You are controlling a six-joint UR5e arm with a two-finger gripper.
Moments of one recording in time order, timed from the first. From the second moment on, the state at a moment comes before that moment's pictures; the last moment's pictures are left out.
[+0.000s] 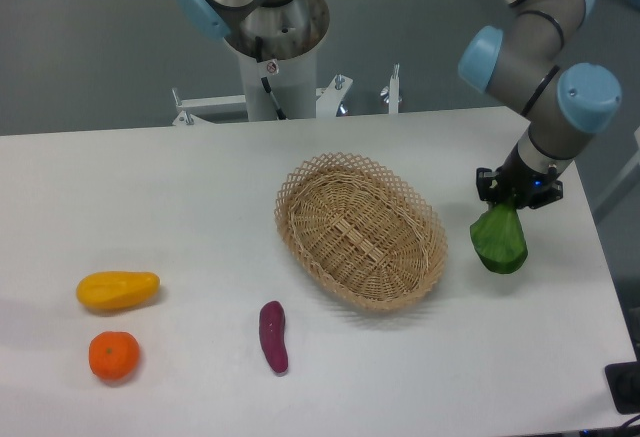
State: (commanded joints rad) arm 2.87 -2.06 -1.65 -1.10 1.51 1.08
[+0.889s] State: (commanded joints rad) arm 2.82 -2.02 -1.52 -1.08 1.52 1.17
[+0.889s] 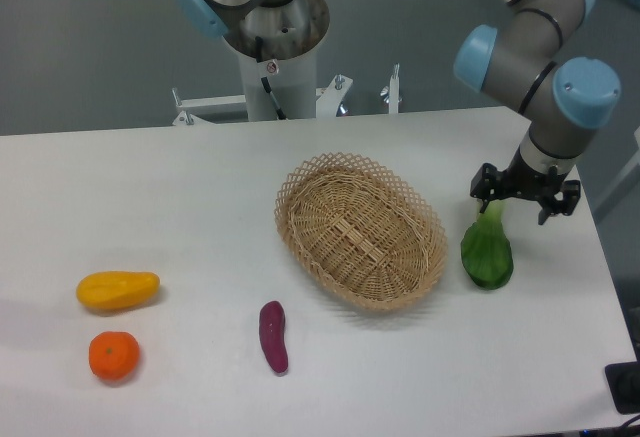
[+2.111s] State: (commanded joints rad) arm 2.72 -2.13 -1.24 -1.35 1.53 1.35
